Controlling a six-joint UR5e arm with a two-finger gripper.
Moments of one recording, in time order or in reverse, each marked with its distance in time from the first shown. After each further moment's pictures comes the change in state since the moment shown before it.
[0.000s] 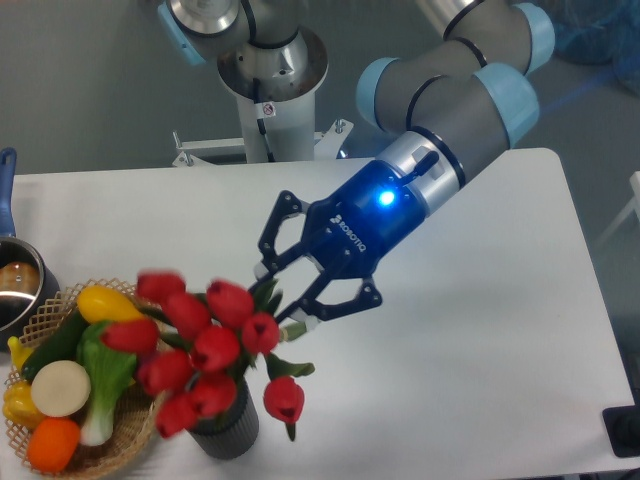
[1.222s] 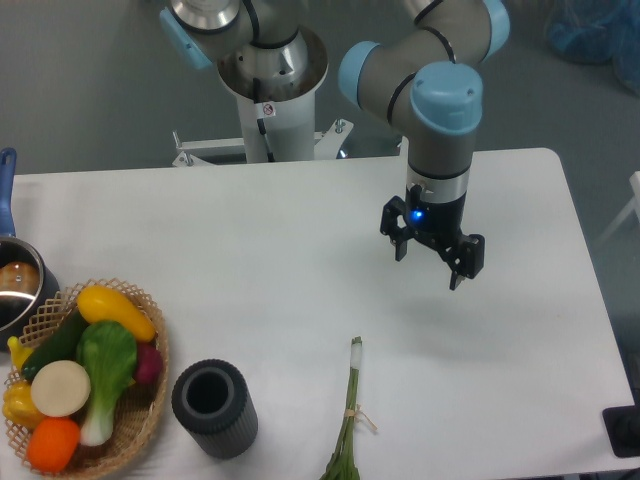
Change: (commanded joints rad) arm 0.043 0.112 -0.348 -0.017 1.074 0.447
